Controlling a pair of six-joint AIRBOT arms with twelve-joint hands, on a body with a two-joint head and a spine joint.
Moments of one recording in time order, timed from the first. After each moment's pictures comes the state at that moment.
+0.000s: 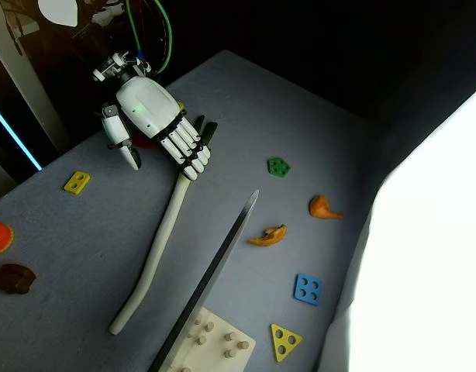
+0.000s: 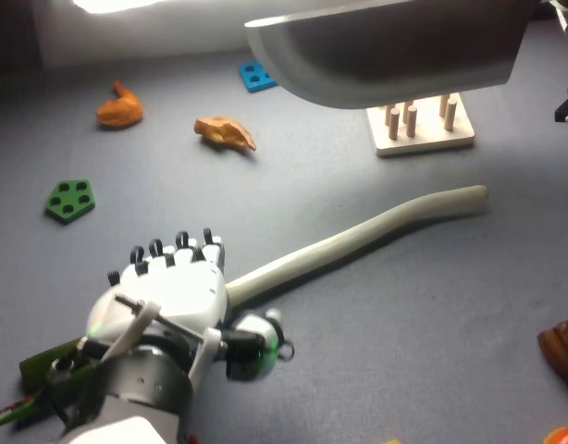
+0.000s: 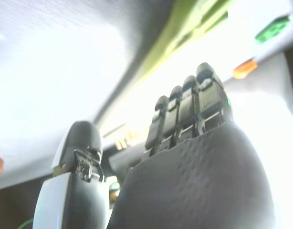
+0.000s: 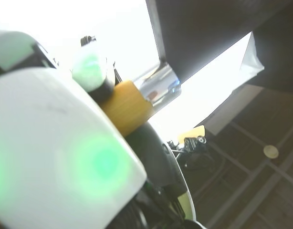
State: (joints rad) left arm 0.69 -1.22 0.56 1.52 1.35 -1.18; right arm -0.60 -1.37 1.87 0.23 0.99 -0.89
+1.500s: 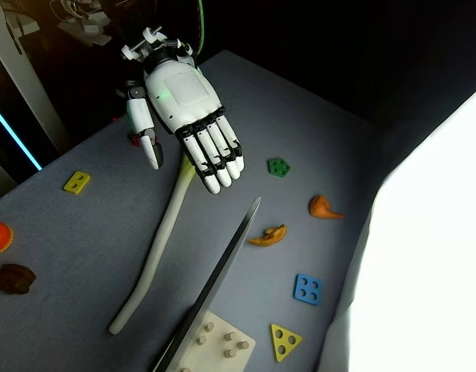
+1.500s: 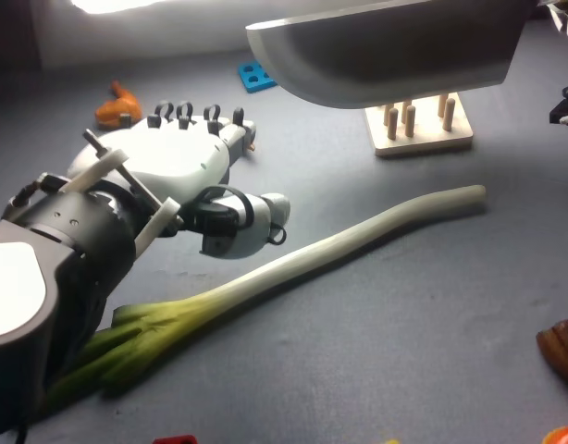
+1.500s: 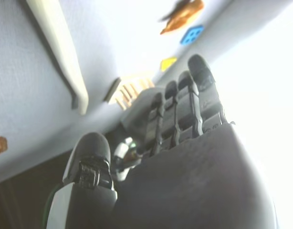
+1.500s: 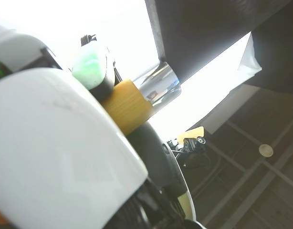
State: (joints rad) left arm 0.50 -0.99 0.65 1.63 0.83 -0.87; right arm -0.62 -1.43 1.95 0.23 1.02 -0.87
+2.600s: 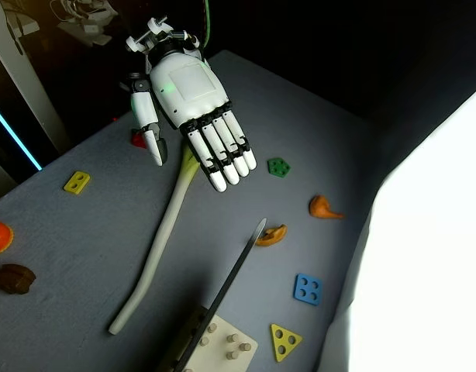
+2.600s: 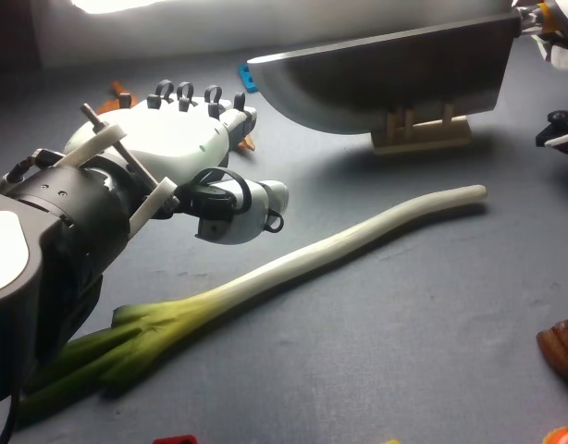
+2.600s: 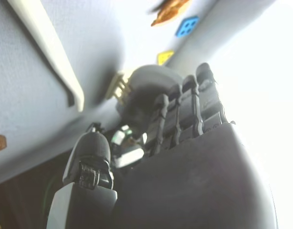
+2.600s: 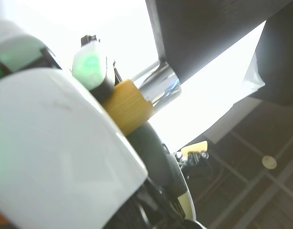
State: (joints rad) left arm 0.46 -0.97 0.66 1.57 0.78 -0.78; right arm -0.66 -1.53 2.08 0.24 0.98 -0.86
